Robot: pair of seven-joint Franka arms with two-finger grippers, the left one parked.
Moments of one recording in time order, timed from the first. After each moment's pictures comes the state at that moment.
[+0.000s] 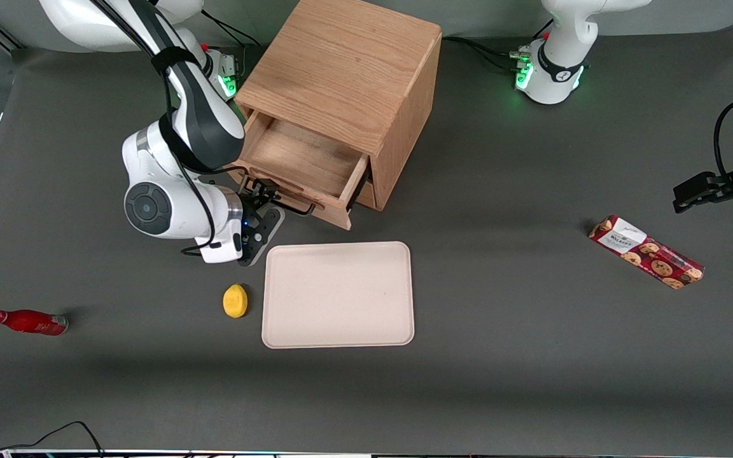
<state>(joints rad) 0.31 0.36 0.09 -1.67 0.26 1.76 -0.57</state>
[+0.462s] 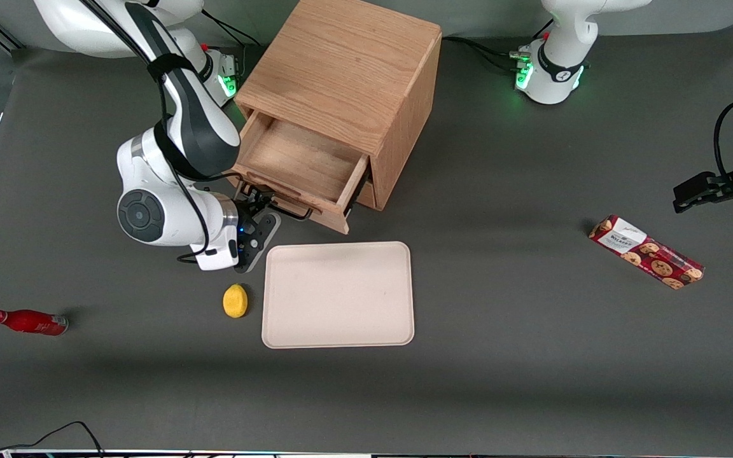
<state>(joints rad) 0.30 0.39 0.09 -1.63 0.25 1.76 -0.60</state>
